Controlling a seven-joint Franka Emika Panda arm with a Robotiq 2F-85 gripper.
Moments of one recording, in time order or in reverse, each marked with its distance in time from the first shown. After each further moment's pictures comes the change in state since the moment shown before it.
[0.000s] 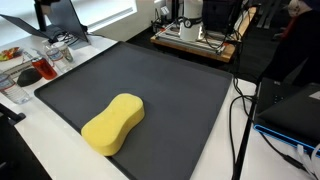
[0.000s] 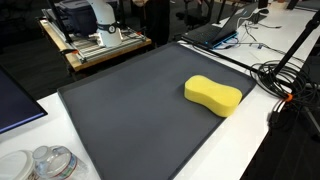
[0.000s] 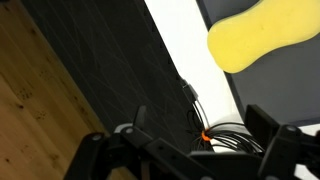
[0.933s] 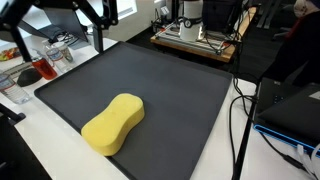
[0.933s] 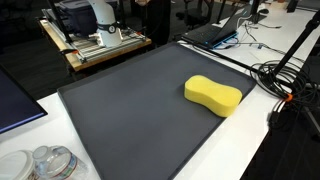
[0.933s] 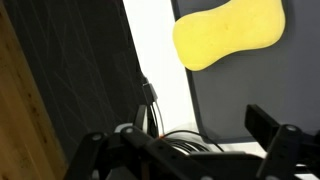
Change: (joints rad) arm 0.156 0.168 -0.023 0.255 -0.098 -0.252 -0.074
